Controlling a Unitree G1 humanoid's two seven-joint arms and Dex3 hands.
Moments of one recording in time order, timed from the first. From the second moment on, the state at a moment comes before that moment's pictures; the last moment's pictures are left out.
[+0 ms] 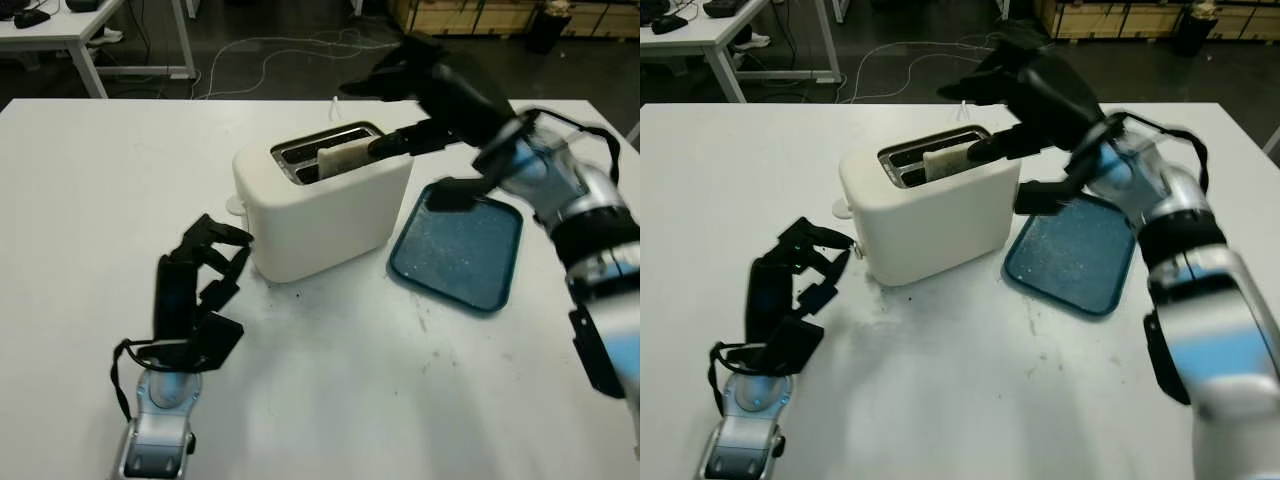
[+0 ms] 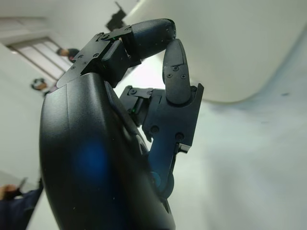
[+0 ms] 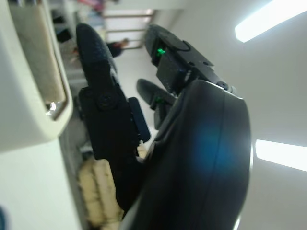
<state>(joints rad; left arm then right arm) 0.05 0.13 0.03 -0.20 0.33 -0.23 0.18 -0.74 -0.55 0.17 0.71 -0.35 -0.95 -0.15</state>
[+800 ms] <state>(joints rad) -0.36 0.65 0.12 -0.09 0.31 -0.31 -0.21 -0.19 -0.31 0.01 0.45 0.06 -0.71 0.16</state>
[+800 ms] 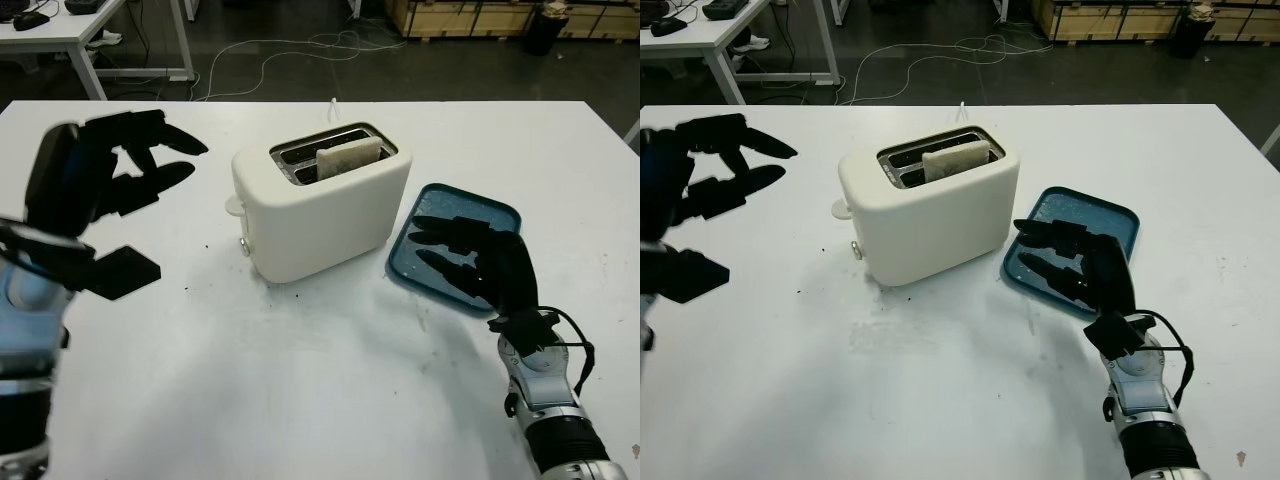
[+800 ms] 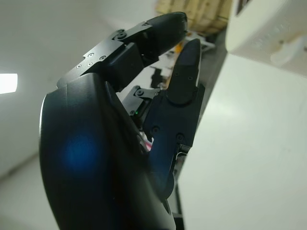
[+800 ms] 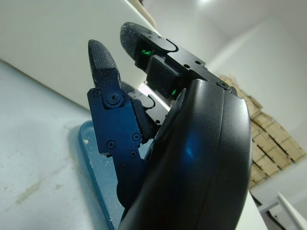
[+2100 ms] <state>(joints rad) -0.56 0.68 -0.07 0.23 0.49 -0.39 -0.22 -0.19 -0.27 -0.04 0.45 0.06 -0.71 0.21</state>
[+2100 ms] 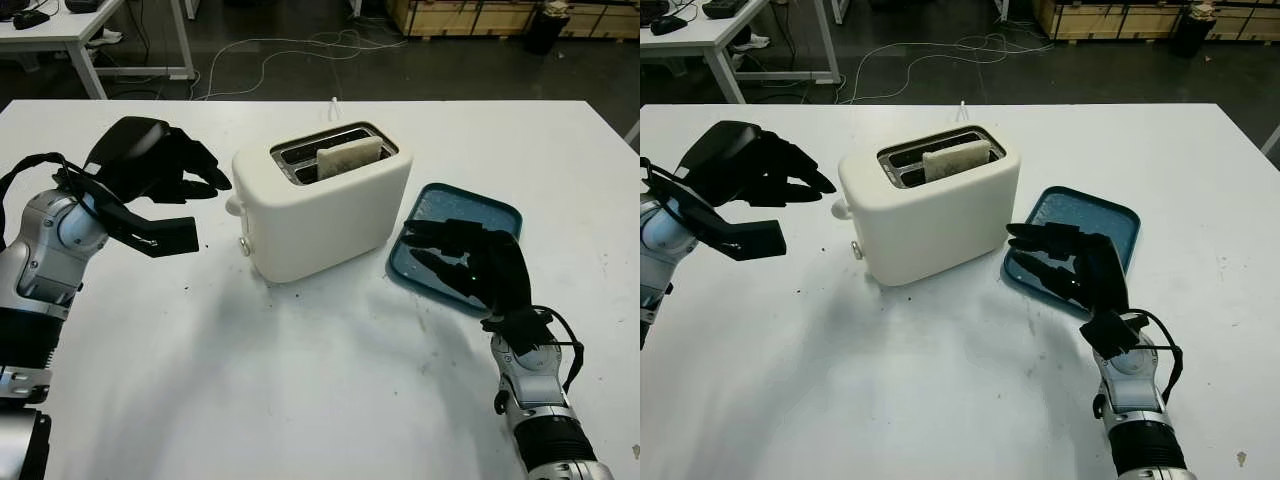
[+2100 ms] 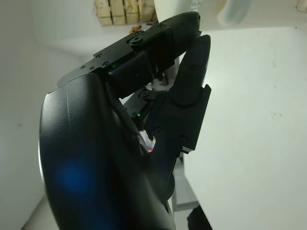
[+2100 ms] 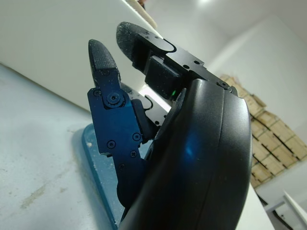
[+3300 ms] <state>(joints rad) -0.56 0.65 -0.10 0.27 0.48 -0.40 -0.22 -0.19 -0.26 -0.05 0.45 0.03 -0.71 0.21</state>
